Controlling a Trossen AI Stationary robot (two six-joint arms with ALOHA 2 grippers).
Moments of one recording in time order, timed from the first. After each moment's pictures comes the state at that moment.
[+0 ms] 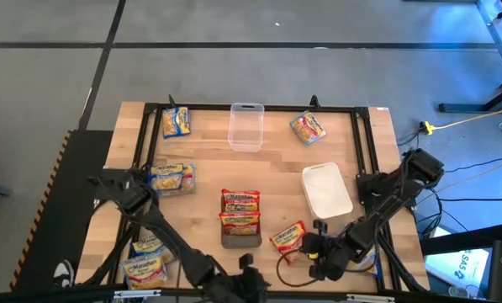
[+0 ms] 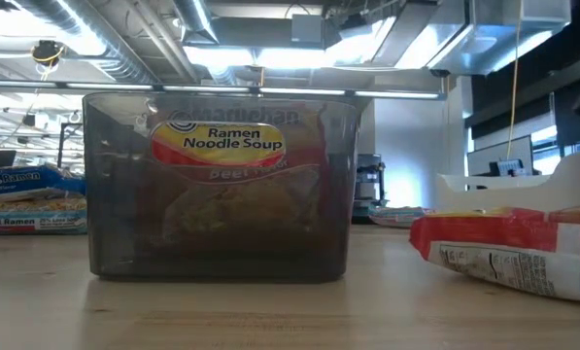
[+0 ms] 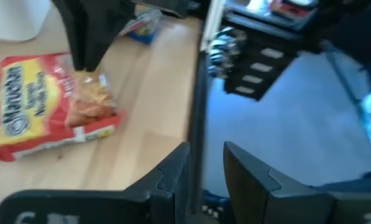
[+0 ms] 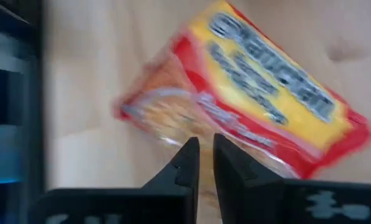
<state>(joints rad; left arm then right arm) -0.74 2.23 1.77 -0.14 -0.58 -0.70 0.85 1.68 0.92 -0.32 0.40 0.99</state>
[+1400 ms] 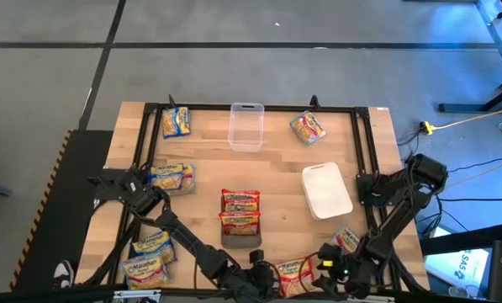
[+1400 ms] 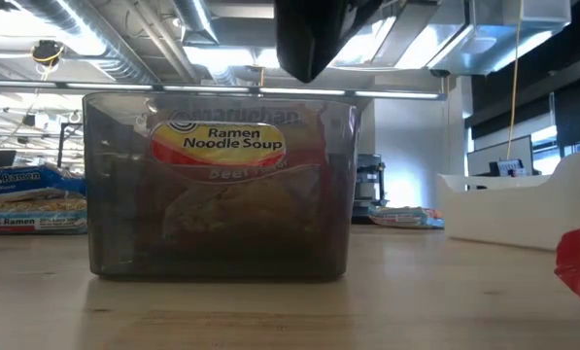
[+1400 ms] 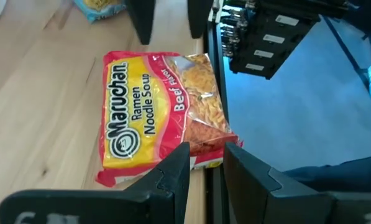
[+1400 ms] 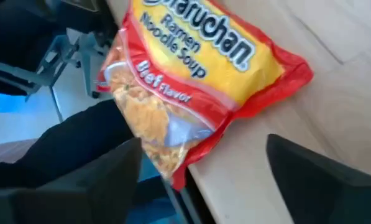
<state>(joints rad) -0.67 2.32 1.77 -0.07 -0.45 -0.59 1.06 1.71 0.86 -0.09 0.36 1.64</state>
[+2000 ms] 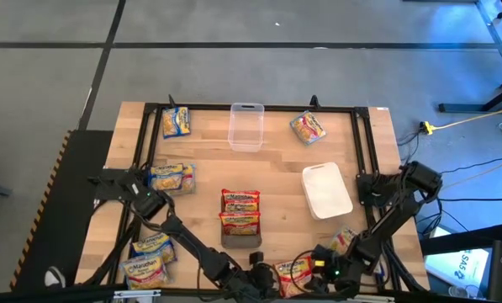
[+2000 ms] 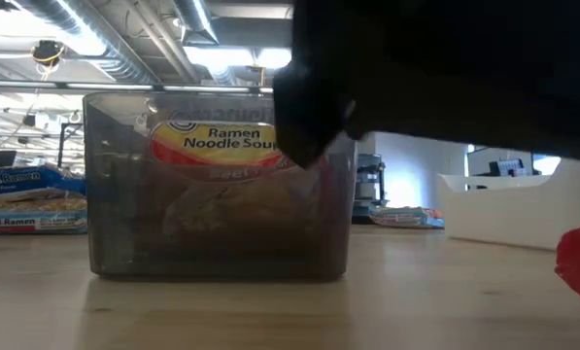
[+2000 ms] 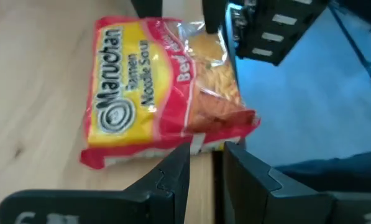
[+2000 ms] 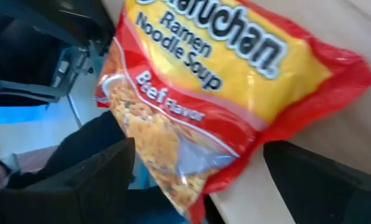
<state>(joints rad) -0.67 2.39 1.77 -0.04 -0.43 -0.61 1.00 1.81 0.85 0.08 0.32 1.67</state>
